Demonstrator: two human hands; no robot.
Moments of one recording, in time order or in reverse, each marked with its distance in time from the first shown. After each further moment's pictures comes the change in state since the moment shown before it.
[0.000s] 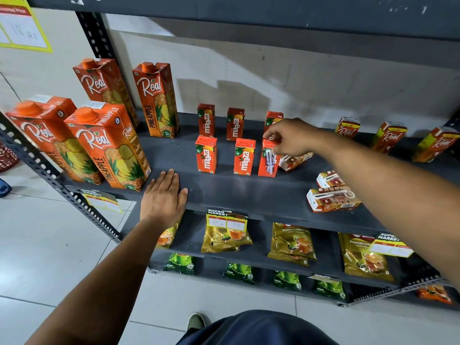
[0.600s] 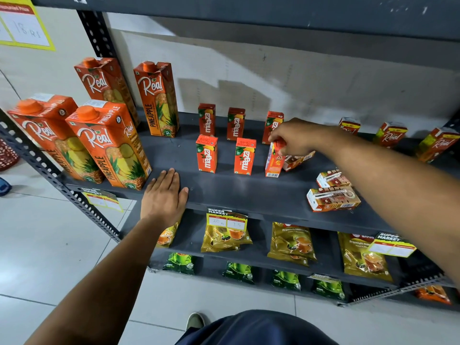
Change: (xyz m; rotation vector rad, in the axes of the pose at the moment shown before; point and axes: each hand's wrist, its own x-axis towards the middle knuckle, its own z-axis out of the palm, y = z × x) left_hand 0.000 0.000 0.001 0.006 0.007 -0.001; right_hand 0.005 0.011 -0.004 -0.248 -0.098 -0.080
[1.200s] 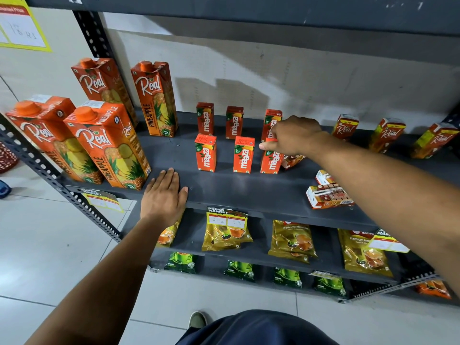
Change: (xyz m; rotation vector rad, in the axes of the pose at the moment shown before) left_hand 0.000 0.001 0.000 -0.010 -0.004 -0.001; right_hand -0.002 -0.015 0.010 -0.127 0.164 0.216
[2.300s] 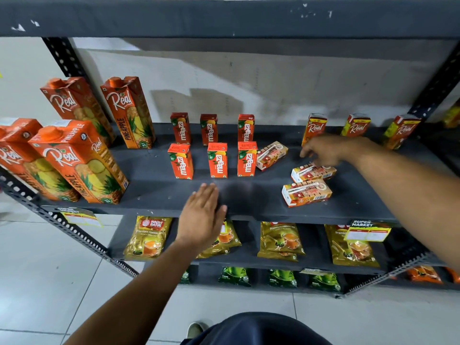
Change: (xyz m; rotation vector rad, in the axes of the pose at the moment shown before) left_hand -0.034 0.130 -0.005 -0.220 0.034 0.285; right_hand -0.049 0.128 0.045 0.184 -0.319 0.032
